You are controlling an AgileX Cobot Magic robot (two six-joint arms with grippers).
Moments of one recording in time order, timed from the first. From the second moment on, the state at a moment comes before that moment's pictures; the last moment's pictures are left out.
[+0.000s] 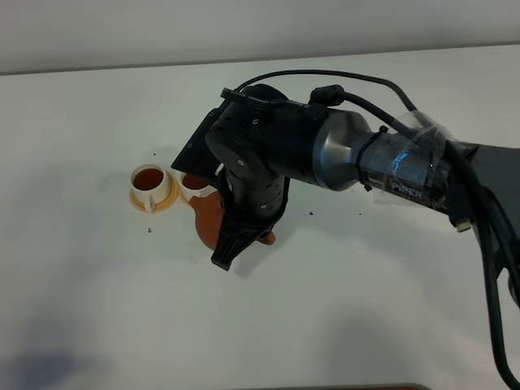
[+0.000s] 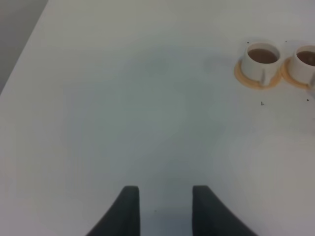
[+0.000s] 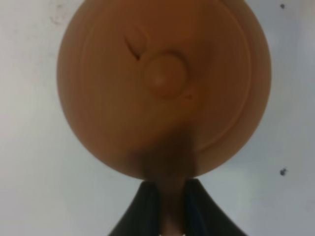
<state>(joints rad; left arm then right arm) 0.07 -0.01 -0.51 0.09 1.07 0.02 1.03 2.14 -1.70 -0.12 0.99 -0.19</state>
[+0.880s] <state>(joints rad) 0.07 -0.01 -0.51 0.09 1.07 0.02 0.69 2.11 -1.75 -0.08 0.81 -0.05</state>
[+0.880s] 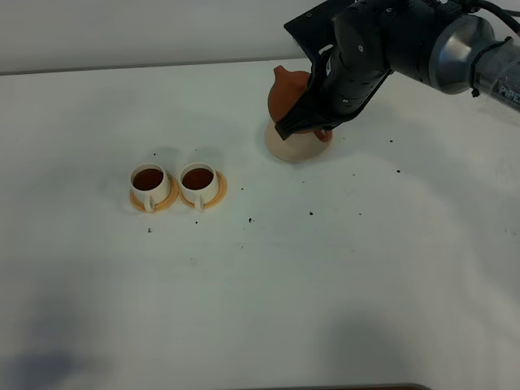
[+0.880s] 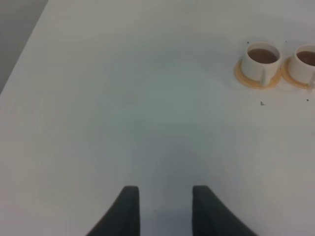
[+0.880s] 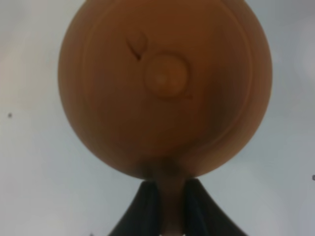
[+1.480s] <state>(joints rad) 0.07 -0.01 -0.51 0.09 1.07 0.02 0.67 2.33 -2.02 -0.02 1.03 0.09</state>
